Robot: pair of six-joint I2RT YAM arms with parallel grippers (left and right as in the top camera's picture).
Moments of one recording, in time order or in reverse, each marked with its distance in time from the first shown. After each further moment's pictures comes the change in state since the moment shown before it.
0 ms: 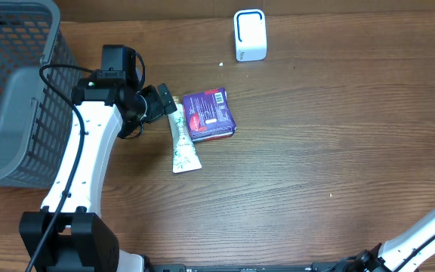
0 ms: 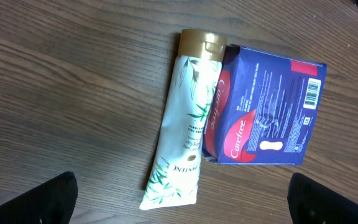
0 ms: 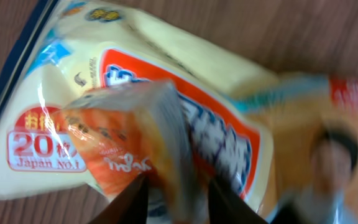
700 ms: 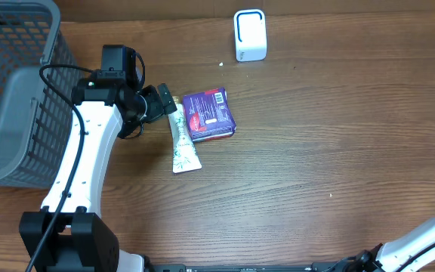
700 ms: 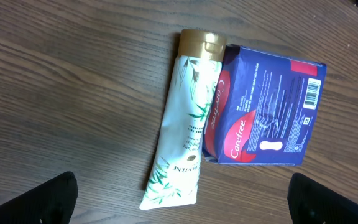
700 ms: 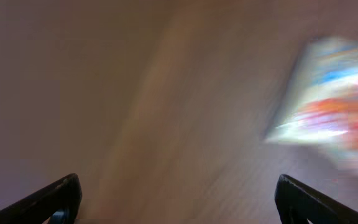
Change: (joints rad) left arm 0.000 0.000 0.000 0.000 0.000 0.000; right arm 0.026 -0.186 0.202 -0.066 -0.562 0.013
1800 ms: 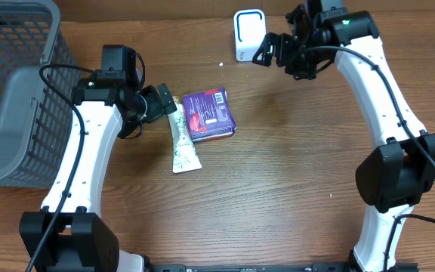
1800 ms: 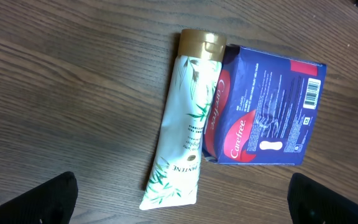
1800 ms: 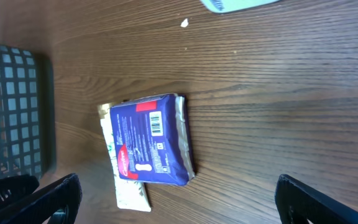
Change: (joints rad) left arm 0.000 0.000 0.000 0.000 0.000 0.000; right arm 0.957 -0.016 -0.042 -0.233 0.015 -0.174
